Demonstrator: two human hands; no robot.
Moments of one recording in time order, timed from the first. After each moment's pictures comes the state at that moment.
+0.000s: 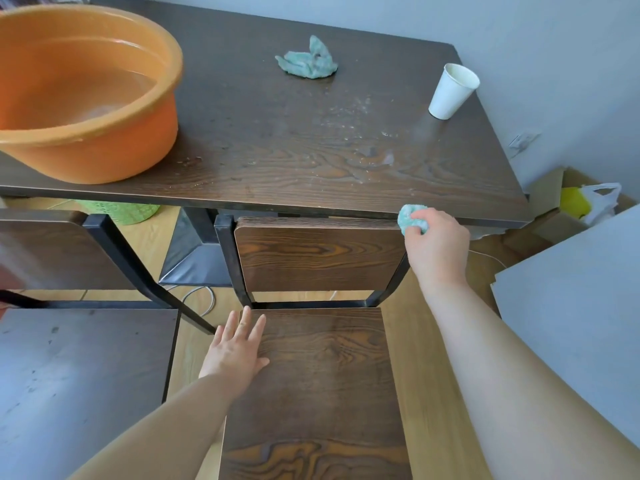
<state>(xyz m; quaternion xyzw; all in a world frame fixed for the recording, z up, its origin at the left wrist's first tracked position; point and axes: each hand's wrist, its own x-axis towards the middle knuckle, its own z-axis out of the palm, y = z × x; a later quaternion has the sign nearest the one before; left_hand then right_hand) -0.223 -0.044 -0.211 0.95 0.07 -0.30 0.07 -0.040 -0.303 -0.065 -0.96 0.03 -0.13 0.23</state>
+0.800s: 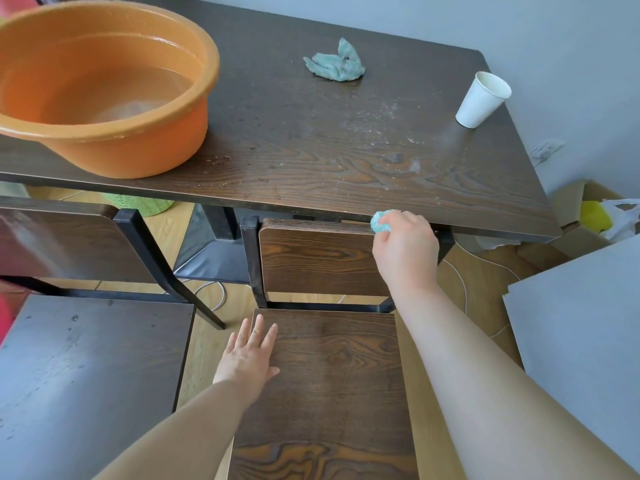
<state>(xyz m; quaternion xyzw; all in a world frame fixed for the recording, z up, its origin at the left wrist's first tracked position) -0.233 -0.038 -0.227 0.94 0.06 -0.32 0.08 -0.053 -0.229 -0.062 -0.98 -0.07 -0.10 0.16</state>
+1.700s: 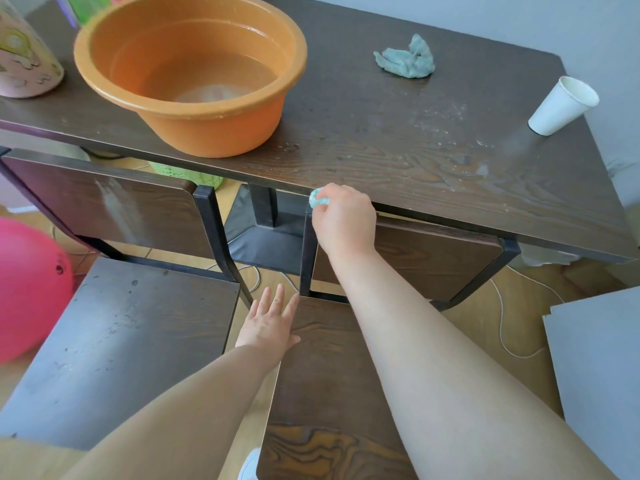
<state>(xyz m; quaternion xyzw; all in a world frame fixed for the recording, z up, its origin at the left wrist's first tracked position) -0.235 0.008 -0.212 0.95 0.09 -0.28 0.08 -0.080 -0.063 -0.061 -0.95 -0.18 -0.04 0.25</state>
